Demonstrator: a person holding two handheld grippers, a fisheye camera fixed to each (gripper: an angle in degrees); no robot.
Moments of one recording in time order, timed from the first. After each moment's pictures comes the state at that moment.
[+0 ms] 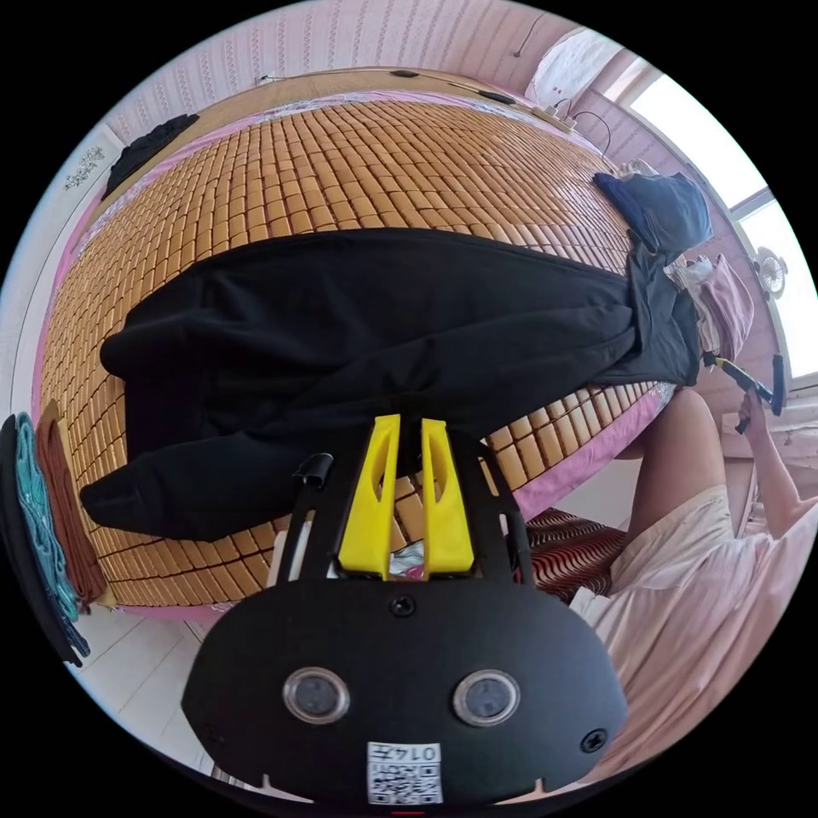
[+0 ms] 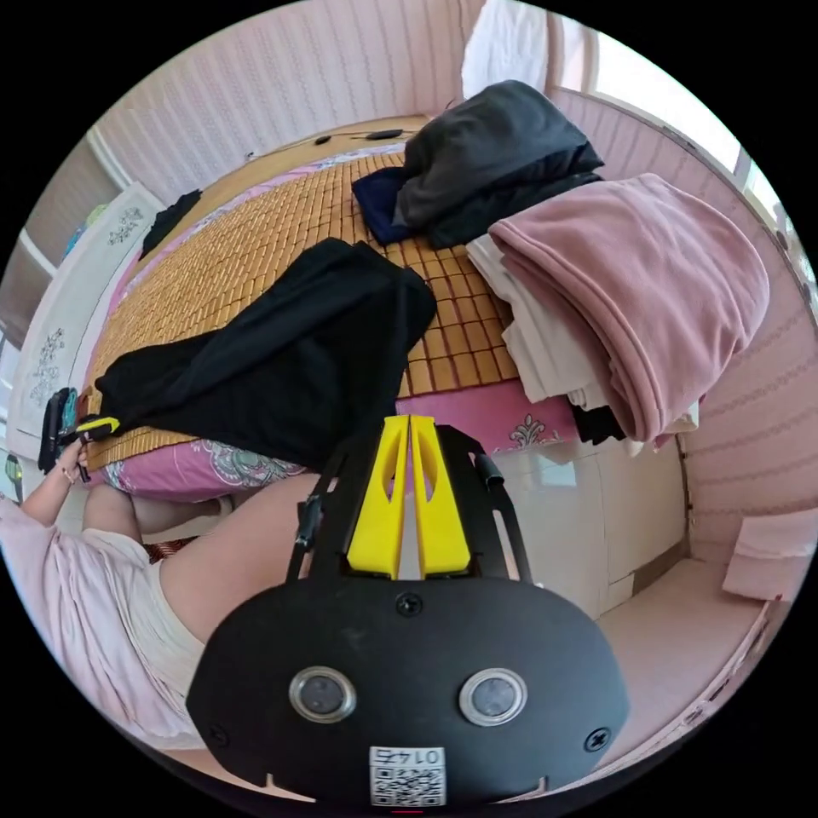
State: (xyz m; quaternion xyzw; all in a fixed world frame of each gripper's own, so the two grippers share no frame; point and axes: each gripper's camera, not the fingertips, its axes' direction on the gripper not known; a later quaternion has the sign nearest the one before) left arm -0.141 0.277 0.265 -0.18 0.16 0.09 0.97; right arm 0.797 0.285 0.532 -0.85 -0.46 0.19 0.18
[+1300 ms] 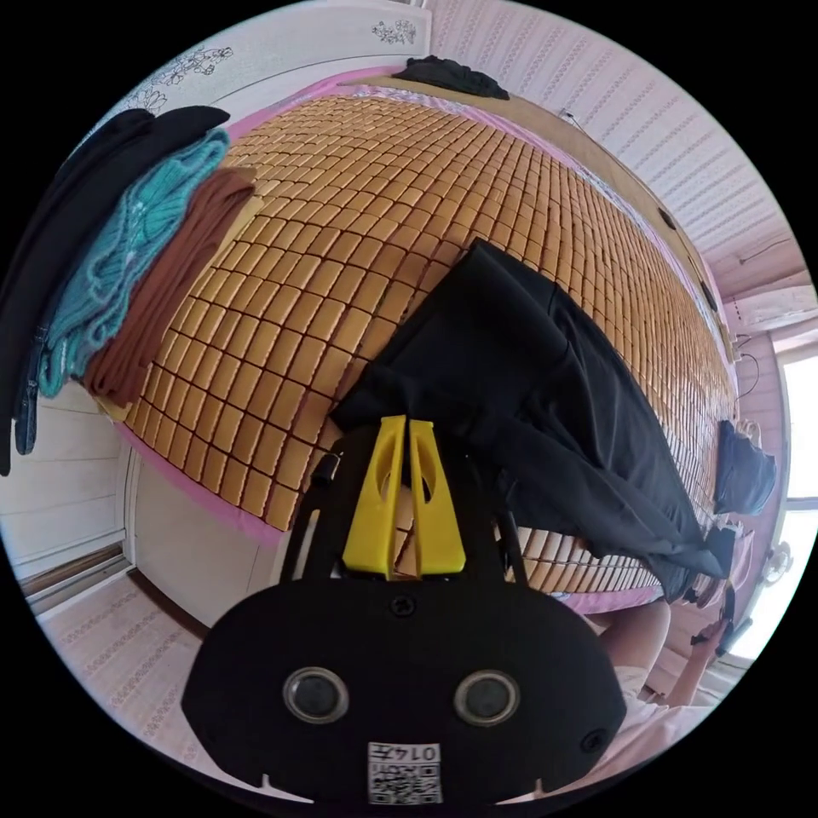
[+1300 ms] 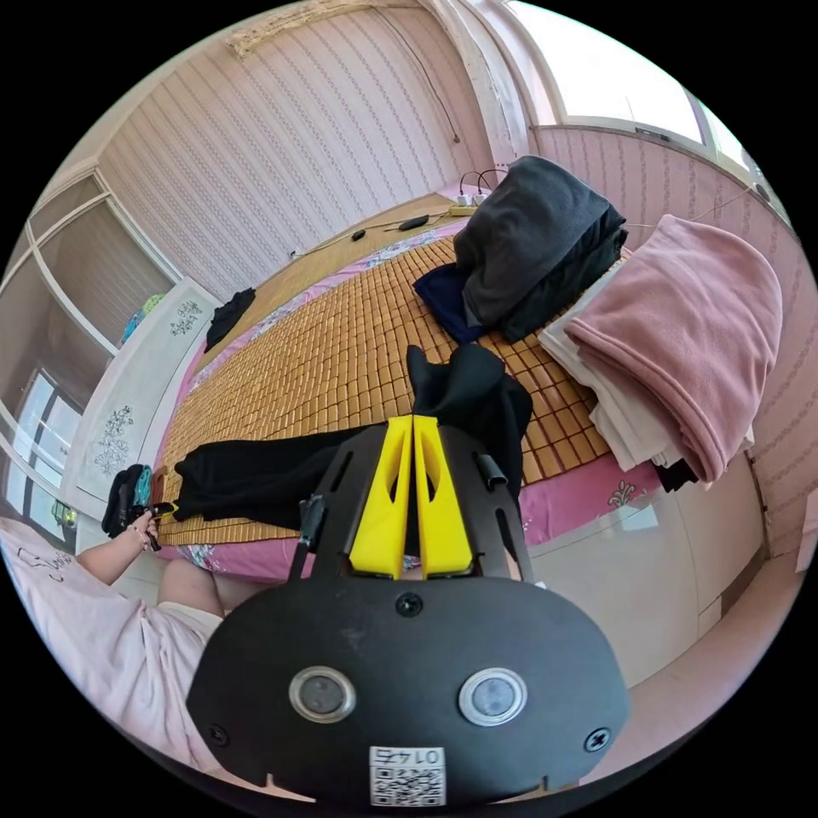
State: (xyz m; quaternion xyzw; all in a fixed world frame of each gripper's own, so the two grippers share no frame) left arm -0.423 0.348 0.271 -0.17 0.07 -0.26 0.95; right arm 0.880 0.176 0.585 -0.81 -0.41 0.35 0.23
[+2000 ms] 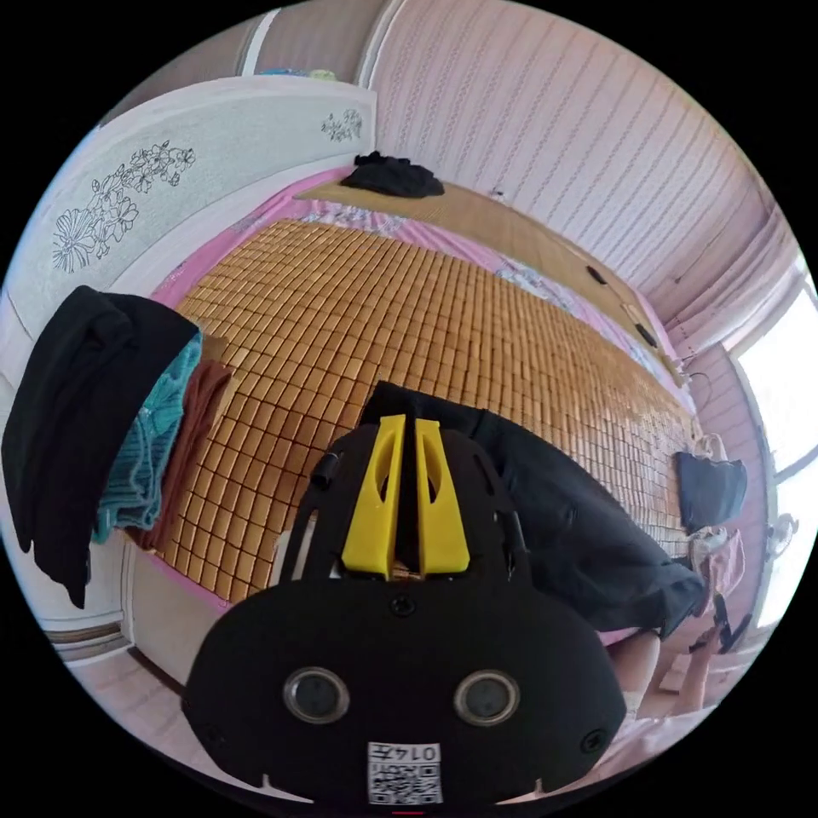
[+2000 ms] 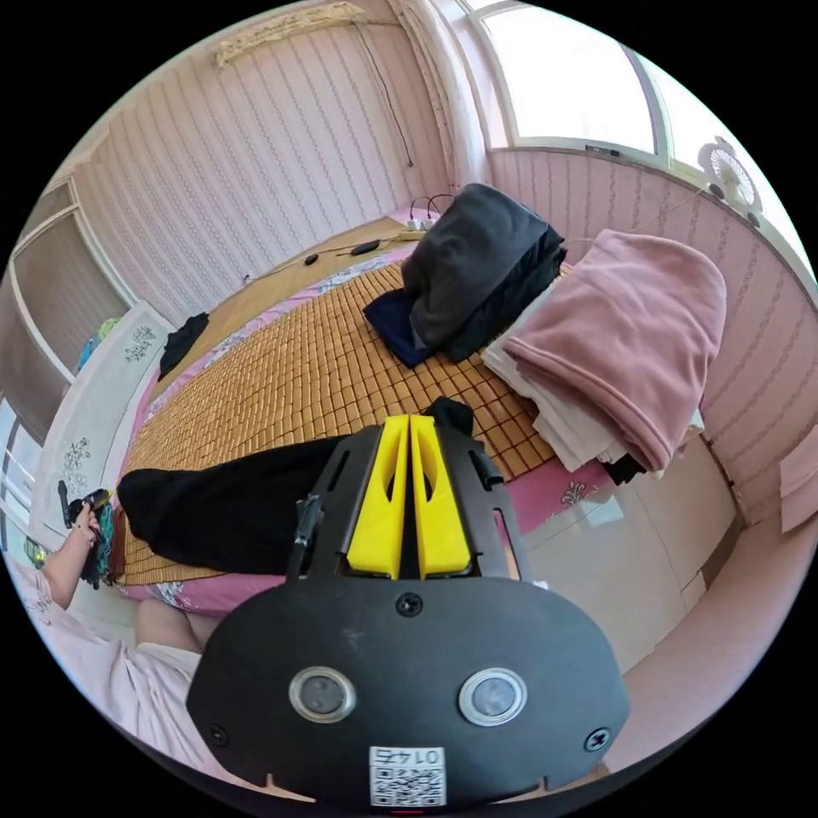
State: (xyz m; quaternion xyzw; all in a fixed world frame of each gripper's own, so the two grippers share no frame) left arm -0.468 0.269 0.236 -0.06 0.06 -0.23 0.97; right arm 0.880 0.162 0.593 -0.84 -0.35 0.30 0.28
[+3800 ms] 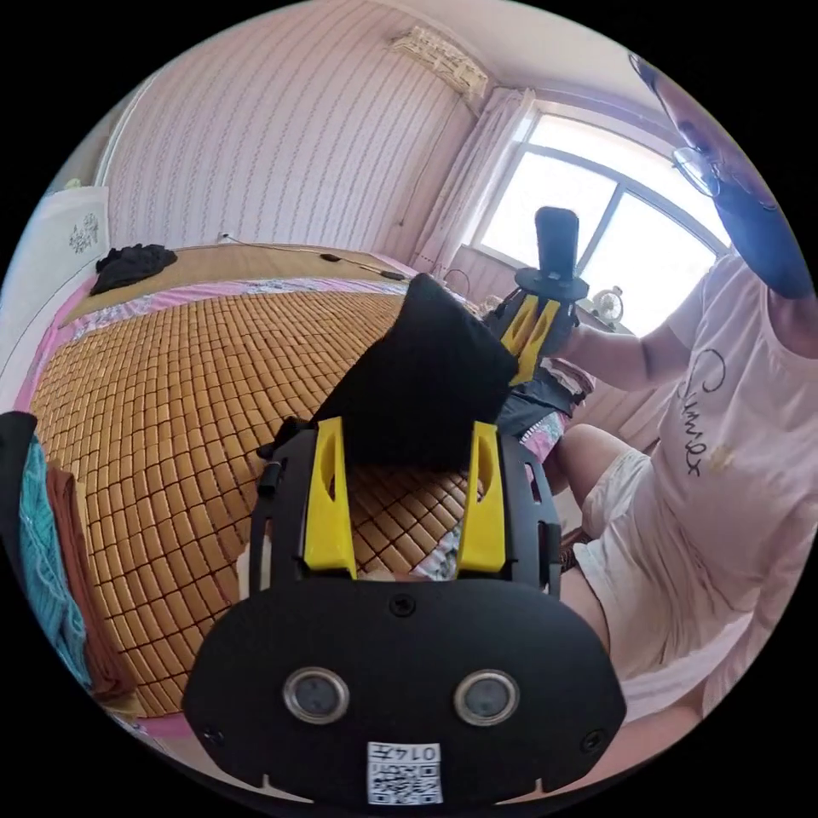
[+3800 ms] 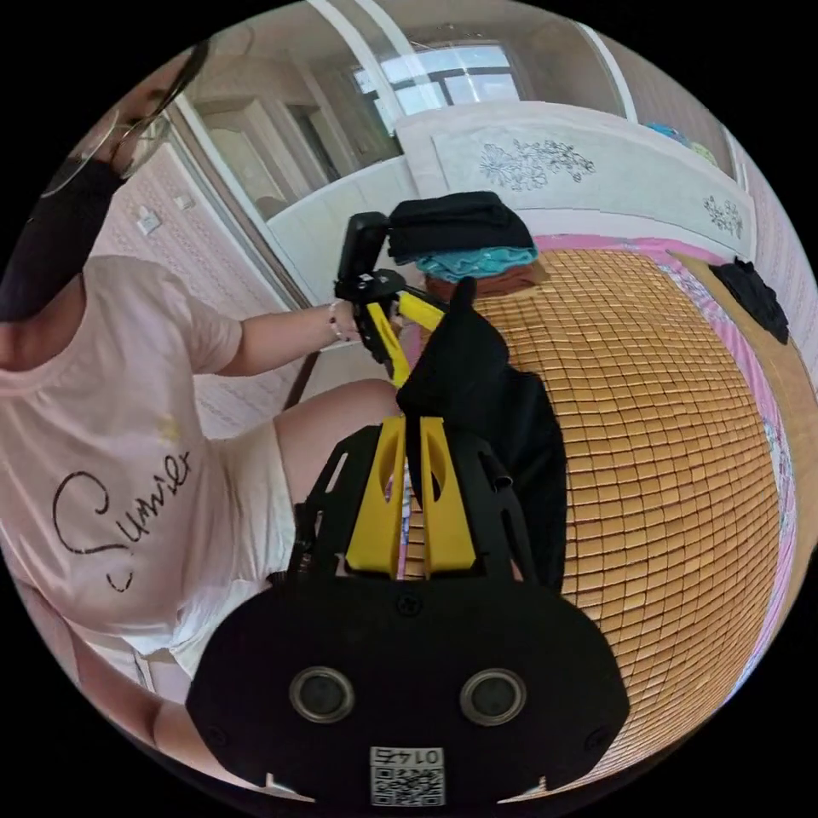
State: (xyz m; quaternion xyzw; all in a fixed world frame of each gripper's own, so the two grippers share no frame) left arm -0.472 0.441 0.185 0.14 0.36 0.14 0.91; right arm 0.232 -0.443 0.715 -0.18 -0.95 0.25 0.00
